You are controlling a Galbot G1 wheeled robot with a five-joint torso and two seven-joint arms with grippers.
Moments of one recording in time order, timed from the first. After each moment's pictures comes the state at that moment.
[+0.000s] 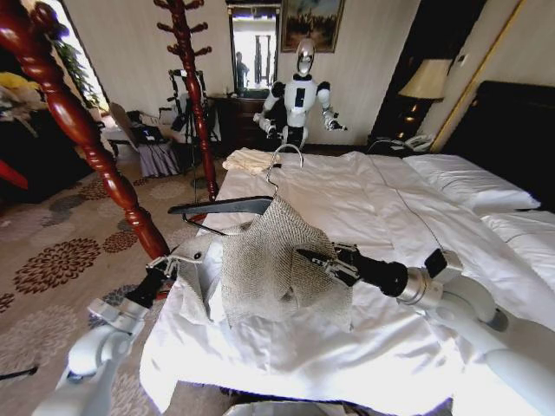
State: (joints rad) left arm 1.46 -1.04 -0.87 -2.04 -0.83 0.00 0.50; right arm -1.38 0.44 0.62 2.26 1.12 0.05 -0.69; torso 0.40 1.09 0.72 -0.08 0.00
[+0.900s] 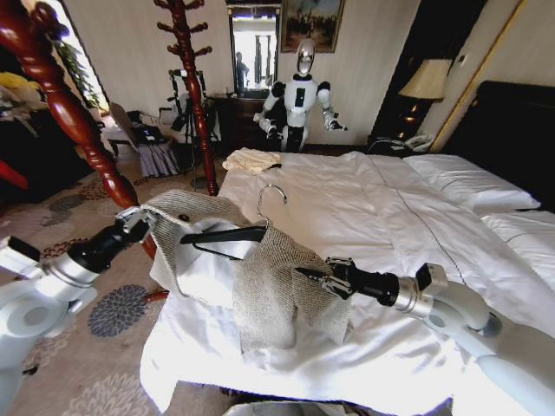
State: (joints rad) left arm 1.52 -0.74 -1.09 -2.34 -1.29 0.19 0.55; right arm -1.41 0.45 0.59 2.22 0.99 0.06 -0.64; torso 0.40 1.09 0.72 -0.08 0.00
